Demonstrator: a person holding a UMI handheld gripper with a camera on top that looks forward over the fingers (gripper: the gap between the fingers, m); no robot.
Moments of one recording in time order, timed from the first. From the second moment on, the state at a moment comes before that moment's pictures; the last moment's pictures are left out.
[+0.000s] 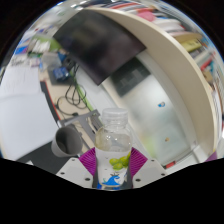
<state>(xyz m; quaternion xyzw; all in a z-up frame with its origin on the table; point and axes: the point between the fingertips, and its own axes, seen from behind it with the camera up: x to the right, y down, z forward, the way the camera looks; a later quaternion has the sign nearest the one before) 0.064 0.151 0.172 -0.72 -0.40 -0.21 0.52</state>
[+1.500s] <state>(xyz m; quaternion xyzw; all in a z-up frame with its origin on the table) 0.112 0.025 0.150 -0.83 -0.03 0.01 0.56</state>
